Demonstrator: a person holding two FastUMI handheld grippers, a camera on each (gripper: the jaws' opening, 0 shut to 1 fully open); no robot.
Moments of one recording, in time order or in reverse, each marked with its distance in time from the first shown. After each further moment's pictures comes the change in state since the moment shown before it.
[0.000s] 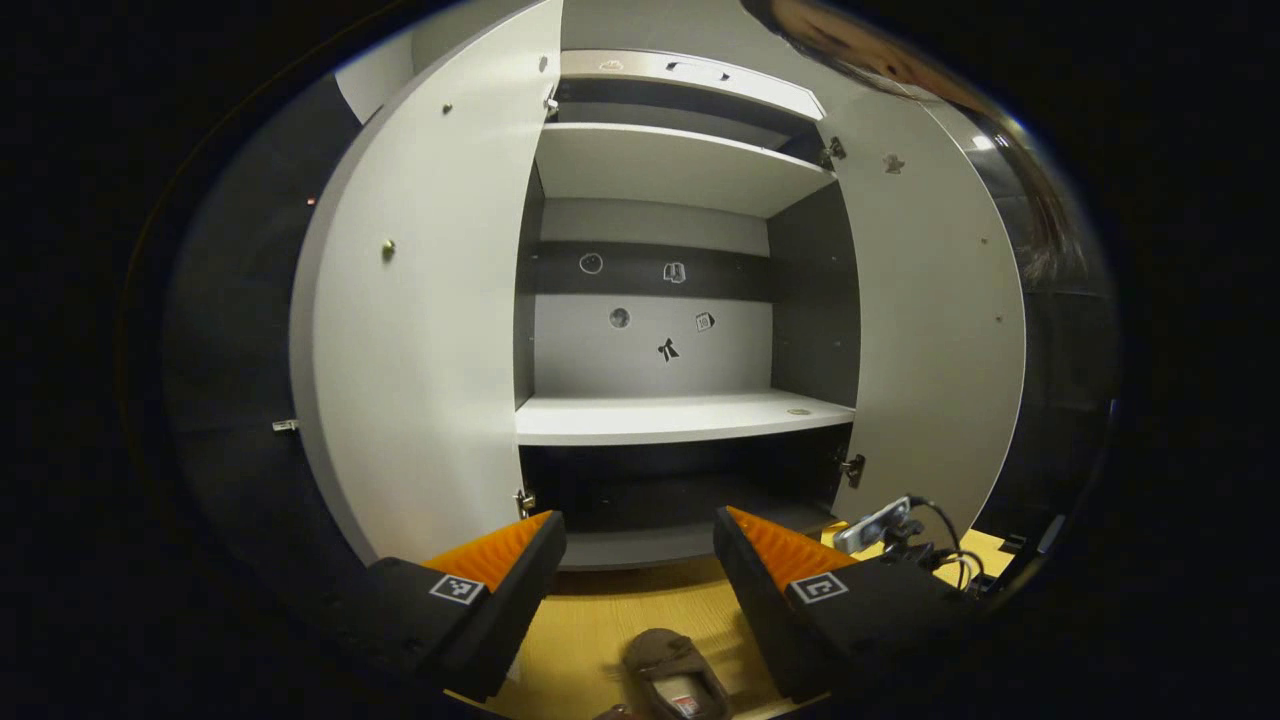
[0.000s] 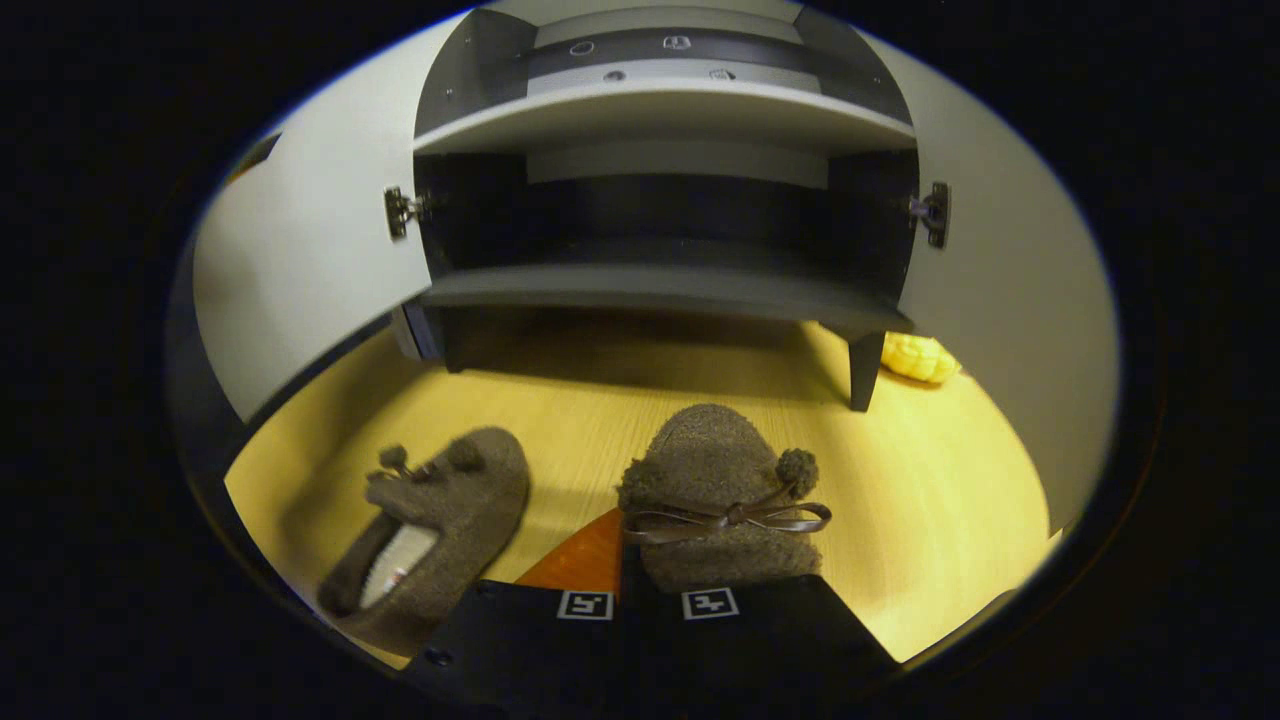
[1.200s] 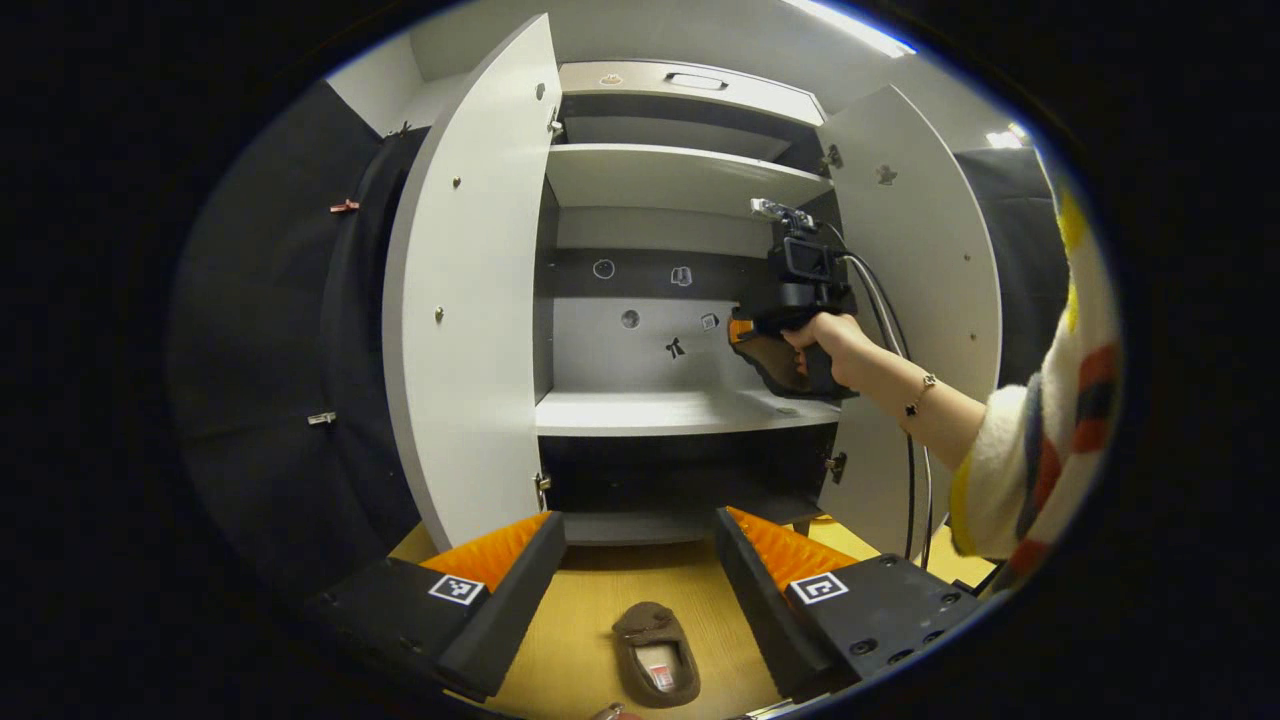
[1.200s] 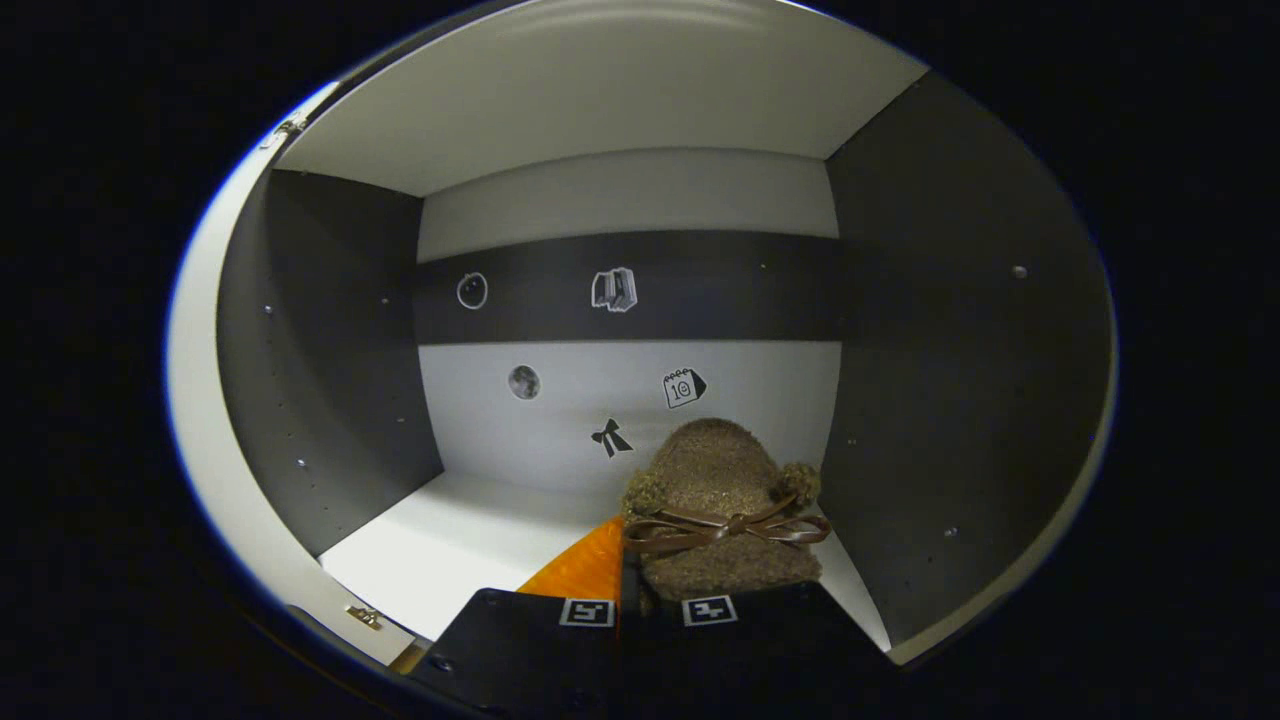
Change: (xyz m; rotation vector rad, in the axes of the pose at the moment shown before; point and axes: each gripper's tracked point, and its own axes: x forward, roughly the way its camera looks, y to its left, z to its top) left arm -0.055 -0.024 0.013 -0.012 0.071 0.088; right arm 0.070 -0.060 0.448 -0.005 -0.351 -0.064
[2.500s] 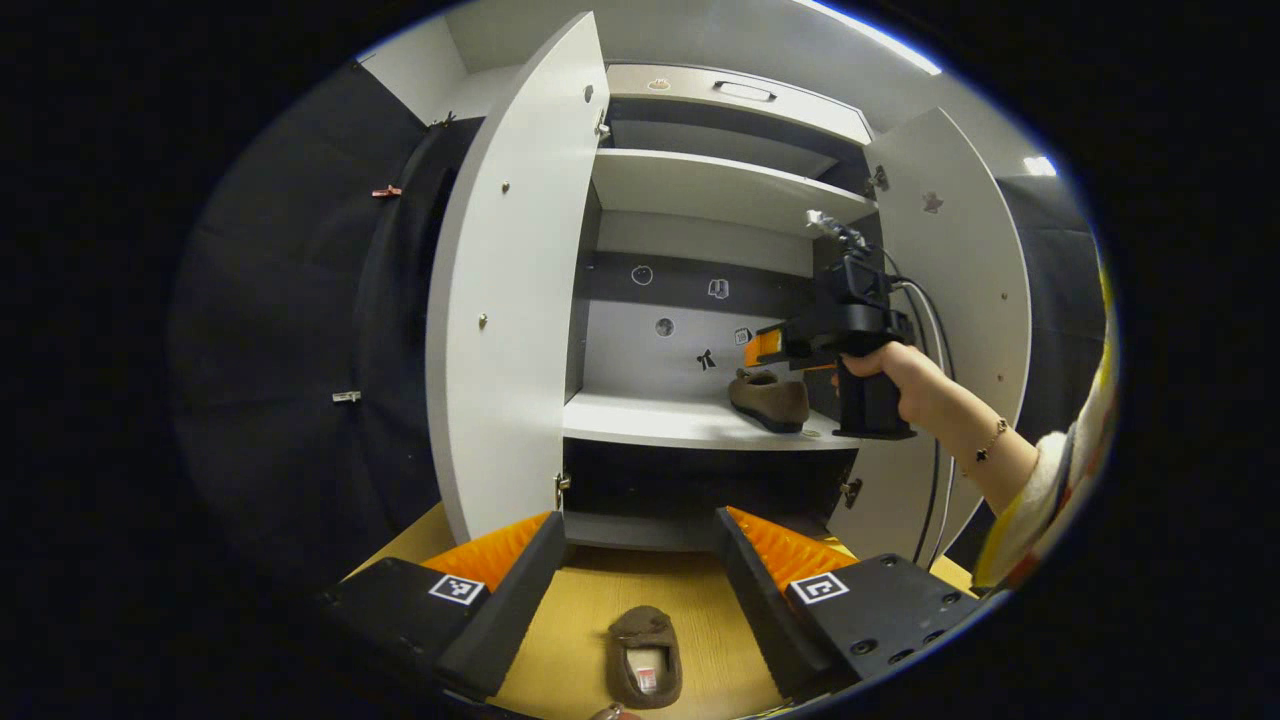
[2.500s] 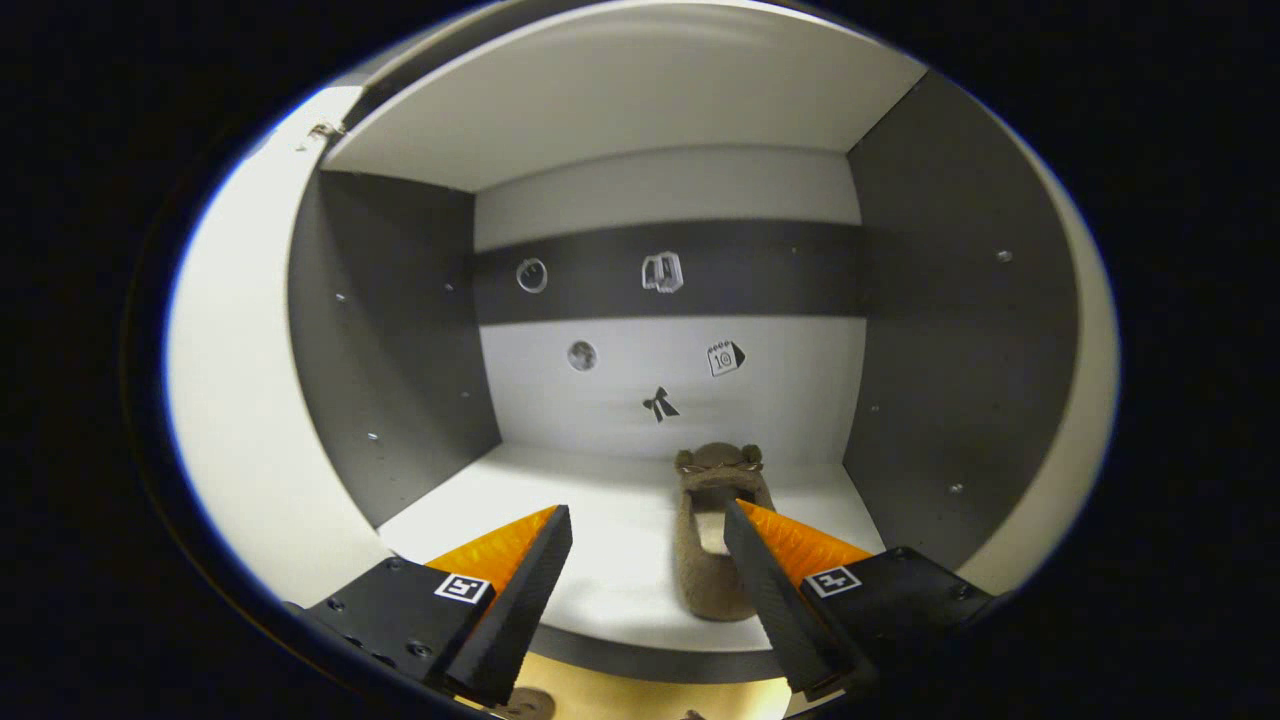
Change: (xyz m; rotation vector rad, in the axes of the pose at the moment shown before) left arm -0.016 0.013 0.010 -0.092 -0.011 0.053; right arm -0.107 0.035 -0.006 0.049 -0.020 0.155
